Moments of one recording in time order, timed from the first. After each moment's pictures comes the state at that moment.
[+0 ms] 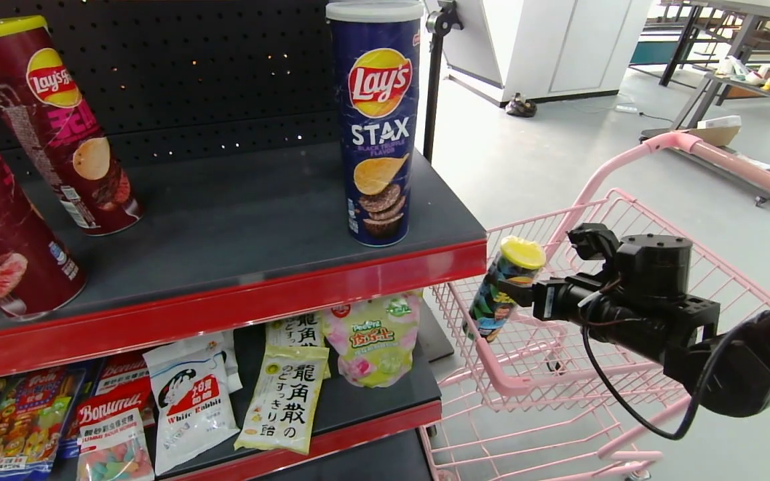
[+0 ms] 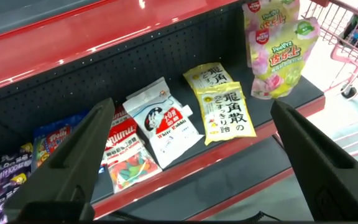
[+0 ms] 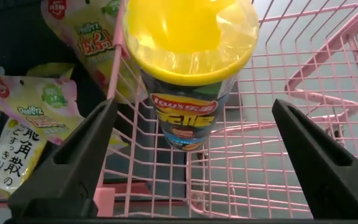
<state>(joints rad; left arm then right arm) -0.06 0.12 -0.35 0.34 -0.04 0.16 0.29 1.92 -0.63 -0.94 0.01 0.14</state>
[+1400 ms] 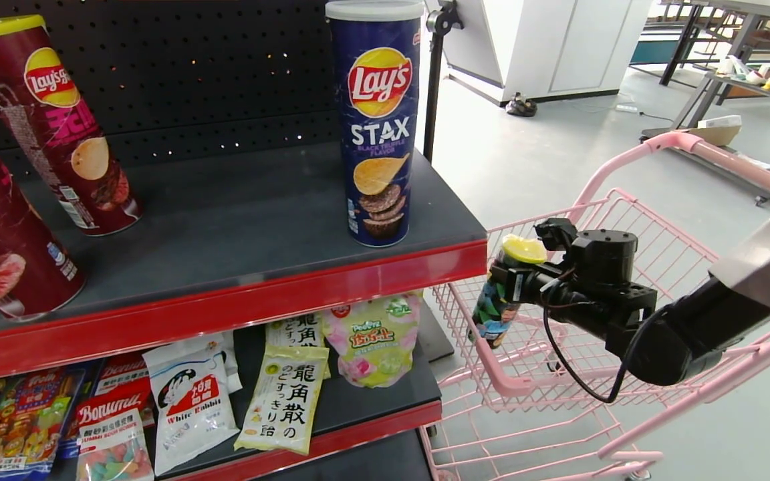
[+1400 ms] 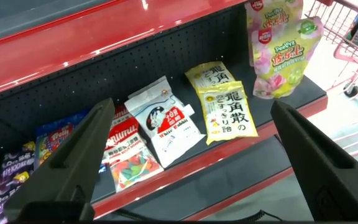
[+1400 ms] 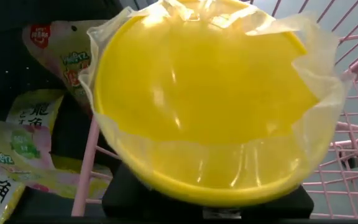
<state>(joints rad) -0.06 0.15 -0.36 0.33 -0.03 0.16 0.30 2.09 -0.80 -0.99 0.00 0.13</state>
